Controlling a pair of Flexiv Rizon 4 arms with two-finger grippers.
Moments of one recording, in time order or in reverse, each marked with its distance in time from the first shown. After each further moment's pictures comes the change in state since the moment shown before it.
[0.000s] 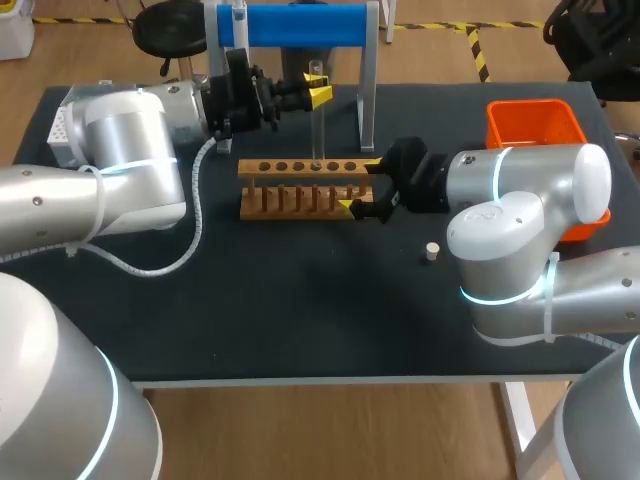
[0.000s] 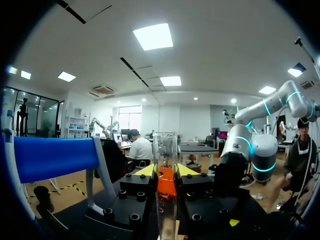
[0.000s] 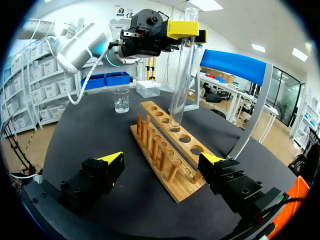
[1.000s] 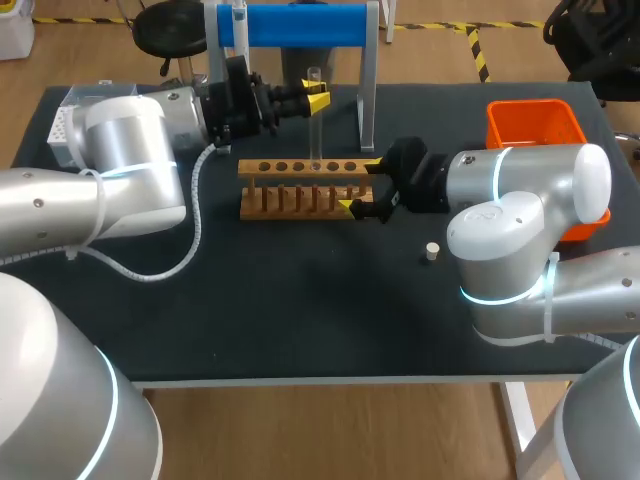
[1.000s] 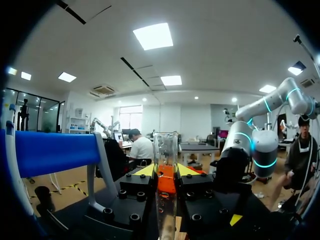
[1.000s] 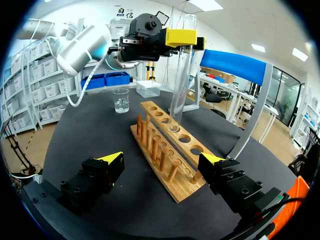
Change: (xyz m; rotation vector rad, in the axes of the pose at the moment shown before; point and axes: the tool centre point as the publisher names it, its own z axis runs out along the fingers) left arm -0.002 0.011 -0.003 -0.003 -0.007 0.010; right arm 0.000 0.000 0.000 0.000 0.000 0.000
